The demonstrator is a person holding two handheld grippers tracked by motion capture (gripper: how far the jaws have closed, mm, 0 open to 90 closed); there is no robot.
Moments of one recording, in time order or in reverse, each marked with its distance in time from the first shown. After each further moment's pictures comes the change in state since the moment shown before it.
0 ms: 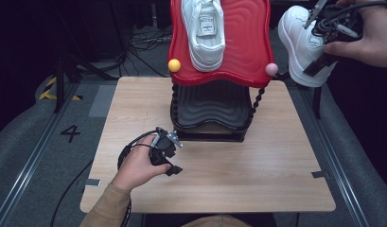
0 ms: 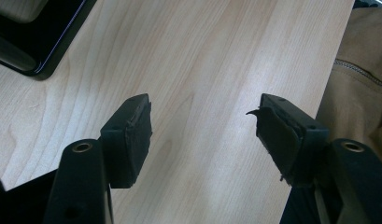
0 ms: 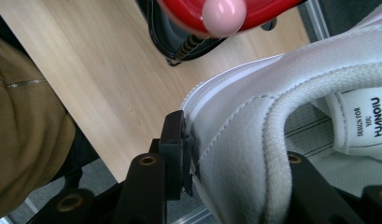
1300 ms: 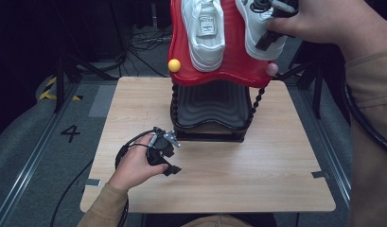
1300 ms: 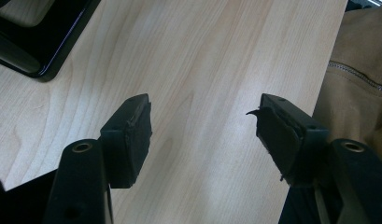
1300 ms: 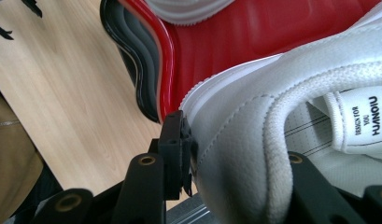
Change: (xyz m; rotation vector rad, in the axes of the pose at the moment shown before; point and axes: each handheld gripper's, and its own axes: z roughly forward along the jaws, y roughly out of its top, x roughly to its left) left arm 0.001 -0.004 -0.006 -0.018 -0.006 0.013; right arm 0.042 0.112 -0.022 -0.046 -0.154 -0.134
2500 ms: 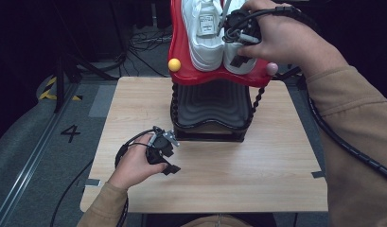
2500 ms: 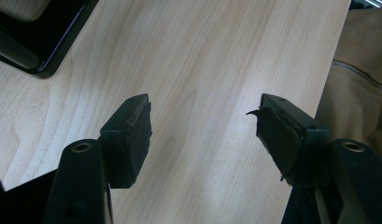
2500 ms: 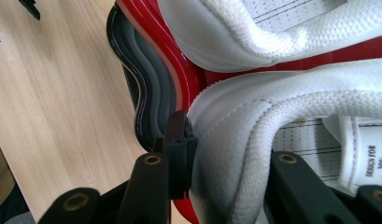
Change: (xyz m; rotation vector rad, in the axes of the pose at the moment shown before) left arm 0.005 -0.001 0.003 0.004 -0.010 -0.009; right arm 0.016 0.025 0.067 -0.051 0.020 -0.135
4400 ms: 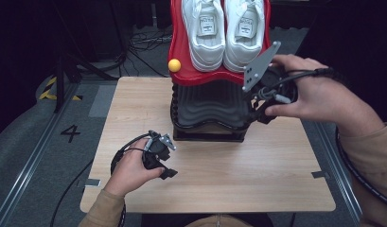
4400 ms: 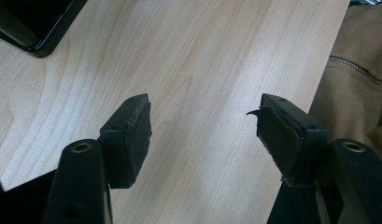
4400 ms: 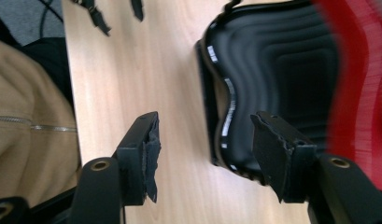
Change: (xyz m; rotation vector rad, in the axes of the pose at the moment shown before) left arm -0.009 -0.012 -0.005 0.003 0.016 -0.032; right arm 0.097 -0.075 0.019 -0.232 0.161 -0.053
